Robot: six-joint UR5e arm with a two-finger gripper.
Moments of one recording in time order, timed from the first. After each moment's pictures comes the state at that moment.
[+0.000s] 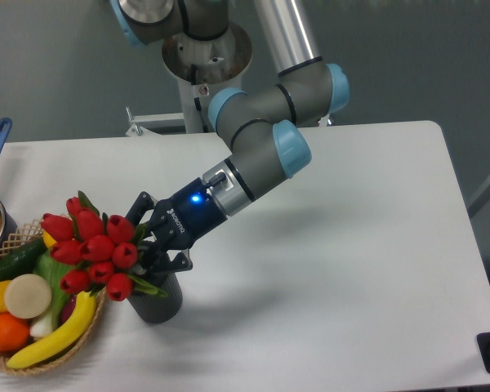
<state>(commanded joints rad) 2.45 -1.95 -1.83 -0.68 0.29 1.21</state>
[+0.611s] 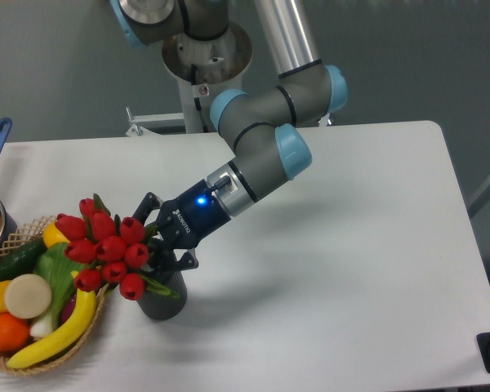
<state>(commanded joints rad) 2.48 -1.95 -1.86 -0.68 0.29 1.22</state>
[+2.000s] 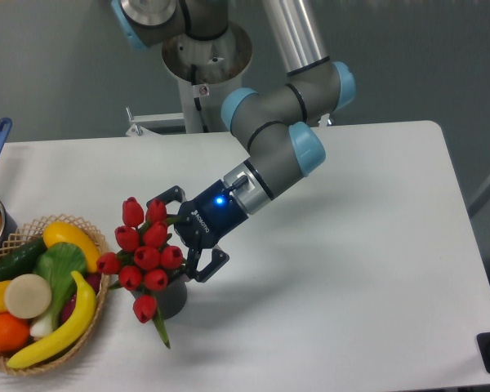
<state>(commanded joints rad) 2.51 -1.94 -1.88 -0.69 0.32 1.24</state>
